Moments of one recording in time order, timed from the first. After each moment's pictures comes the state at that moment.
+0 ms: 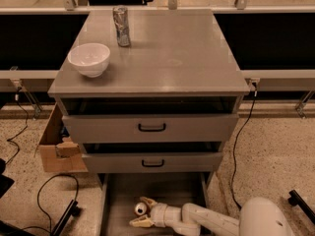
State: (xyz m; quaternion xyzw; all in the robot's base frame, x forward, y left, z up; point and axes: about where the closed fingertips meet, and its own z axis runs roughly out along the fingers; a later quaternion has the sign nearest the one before) arm 0.504 0.081 0.187 -0.43 0.68 0.38 0.45
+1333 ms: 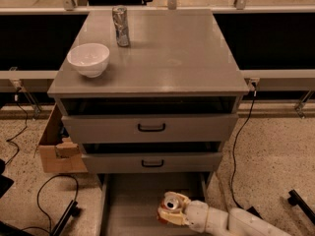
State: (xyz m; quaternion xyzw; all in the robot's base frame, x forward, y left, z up) arm 0.448 -0.038 0.419 -0.32 0.67 0.44 0.50
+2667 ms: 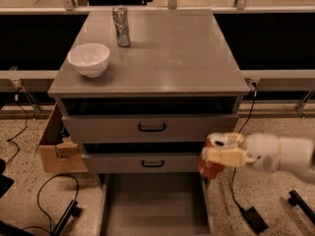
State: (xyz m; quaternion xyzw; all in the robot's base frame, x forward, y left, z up) arm 0.457 -0.151 0.758 -0.33 0.71 0.45 0.43
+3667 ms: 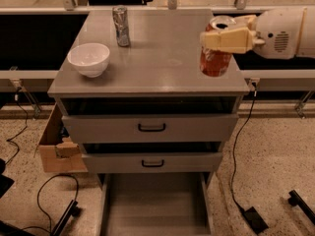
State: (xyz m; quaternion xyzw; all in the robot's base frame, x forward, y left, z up) arm 0.558 -0.130 1.017 -0.38 0.69 0.32 0.53
